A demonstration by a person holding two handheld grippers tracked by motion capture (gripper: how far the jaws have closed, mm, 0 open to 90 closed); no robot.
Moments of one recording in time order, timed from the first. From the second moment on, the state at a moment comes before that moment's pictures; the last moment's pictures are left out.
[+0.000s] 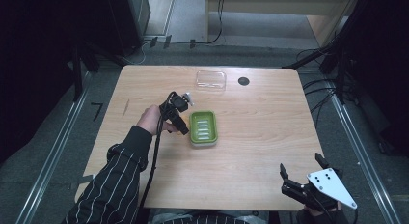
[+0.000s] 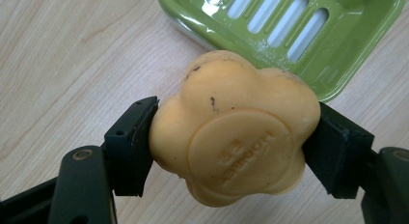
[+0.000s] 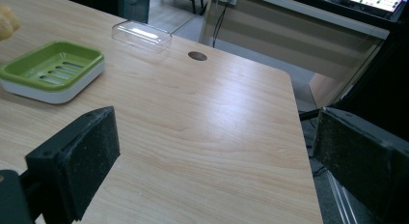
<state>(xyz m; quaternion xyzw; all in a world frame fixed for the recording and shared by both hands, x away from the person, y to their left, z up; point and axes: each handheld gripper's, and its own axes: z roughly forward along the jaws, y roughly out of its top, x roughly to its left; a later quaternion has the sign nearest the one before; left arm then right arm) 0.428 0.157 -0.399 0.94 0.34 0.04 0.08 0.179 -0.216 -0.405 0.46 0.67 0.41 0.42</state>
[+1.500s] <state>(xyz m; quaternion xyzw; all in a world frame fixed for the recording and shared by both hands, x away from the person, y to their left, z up) 0.440 0.116 -0.397 0.95 0.29 0.04 0.09 0.178 -0.216 -0.405 0.47 0.66 0.41 0.42</state>
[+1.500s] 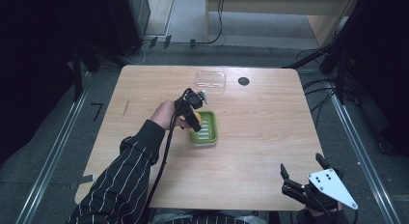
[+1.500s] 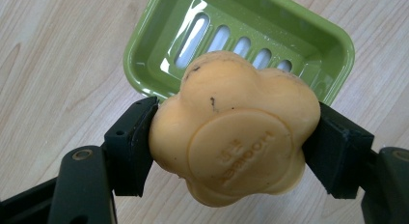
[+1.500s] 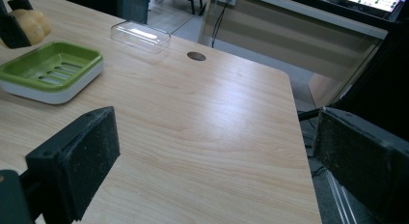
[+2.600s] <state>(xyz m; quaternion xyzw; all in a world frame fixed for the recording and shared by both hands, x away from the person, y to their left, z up) 0.451 0.085 -0.421 0.96 0.26 0.03 0.07 0.177 -0.218 -0.405 0.47 0.66 0.41 0.42</state>
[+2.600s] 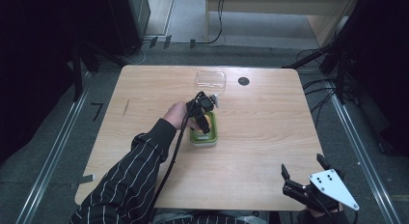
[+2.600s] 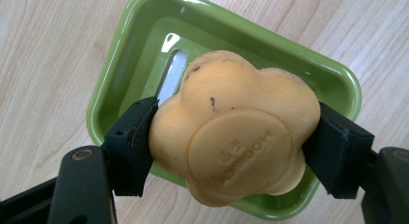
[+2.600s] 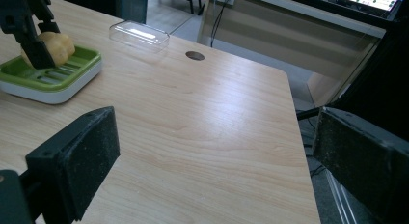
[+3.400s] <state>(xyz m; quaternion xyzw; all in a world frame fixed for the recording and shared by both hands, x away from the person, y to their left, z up) 0.455 0.080 -0.436 0.97 0.23 0.03 0.06 0.177 -0.218 -0.406 0.47 0.66 0.41 0.42</state>
